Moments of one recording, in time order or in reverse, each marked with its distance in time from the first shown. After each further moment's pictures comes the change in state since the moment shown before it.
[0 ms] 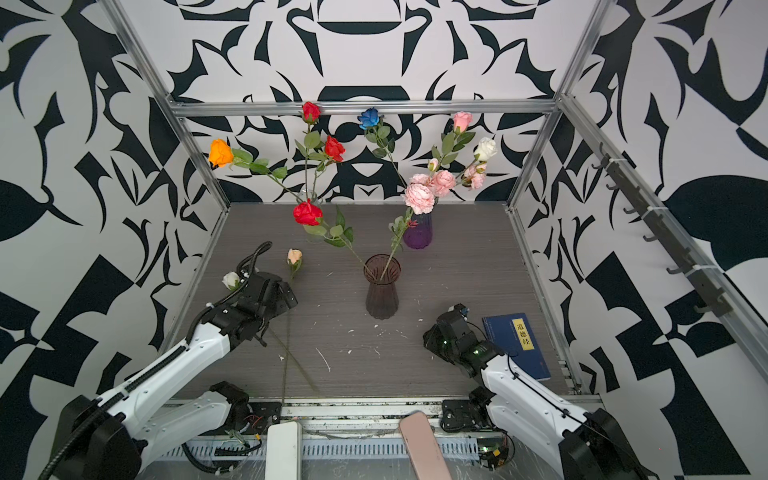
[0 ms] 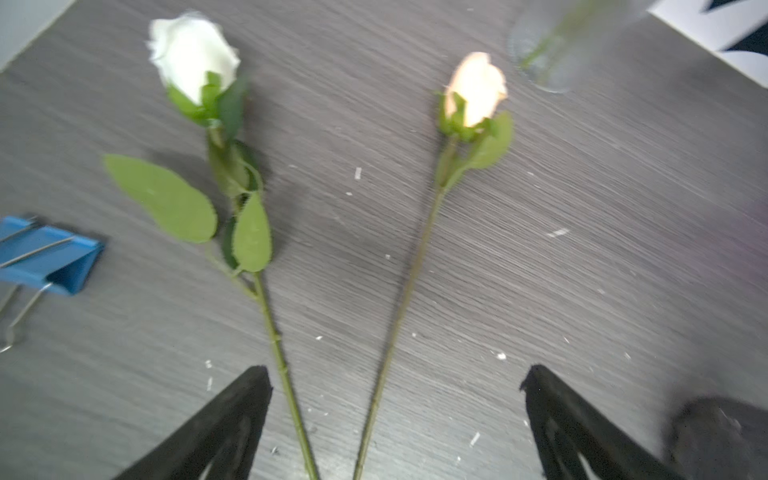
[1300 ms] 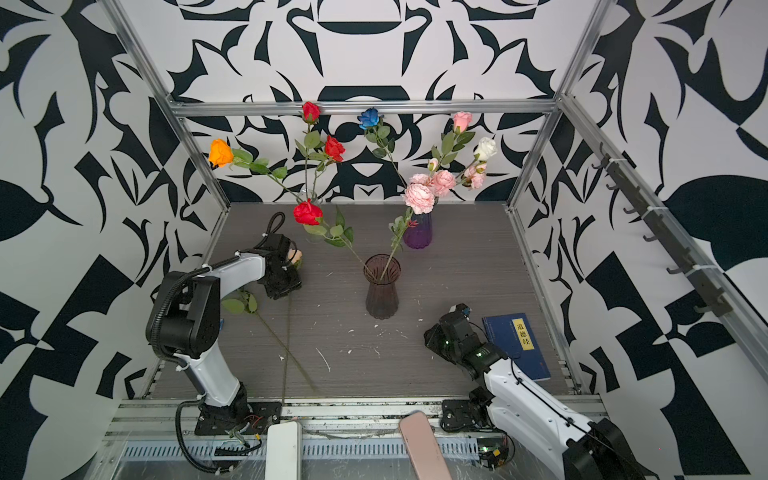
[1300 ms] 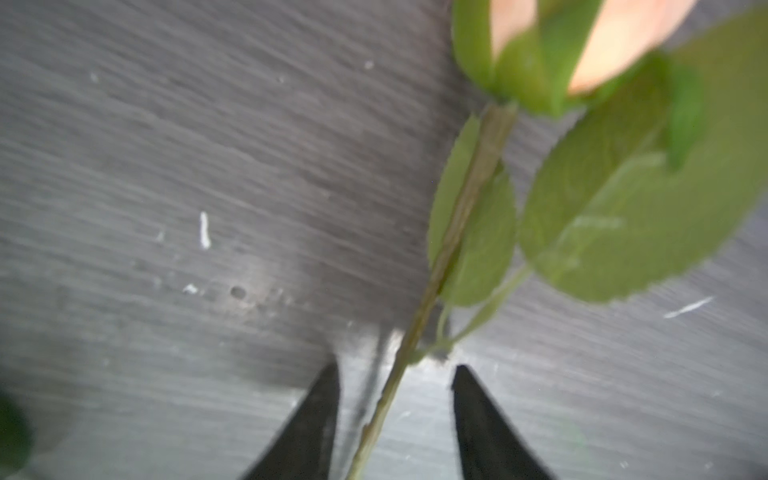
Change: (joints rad) left arm 0.253 0.755 0.453 -0.061 0.447 0.207; right arm -0.017 -0.047 -0.011 -0.004 -0.007 0.000
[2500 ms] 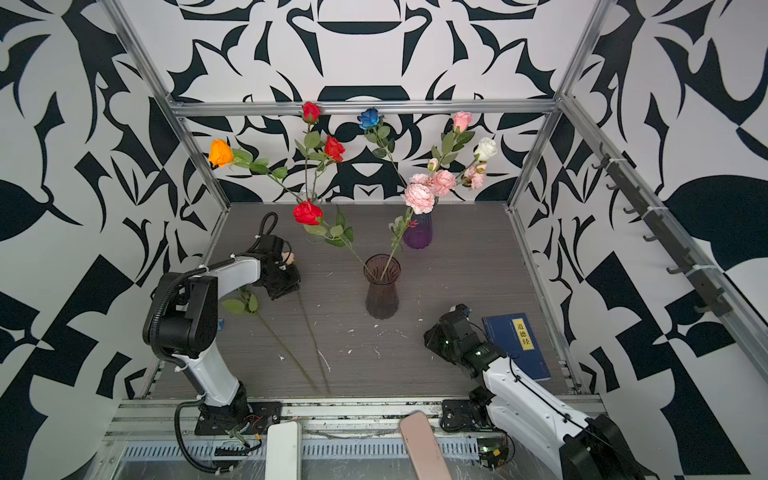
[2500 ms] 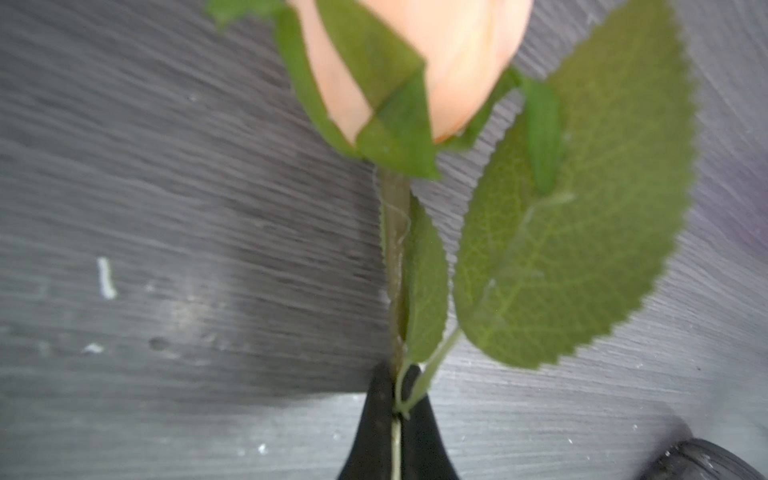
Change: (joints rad) left arm 0.039 -0.023 -0.071 0.133 0.155 0.017; right arm -0.010 0.028 -0.001 0.008 -0.015 0.000
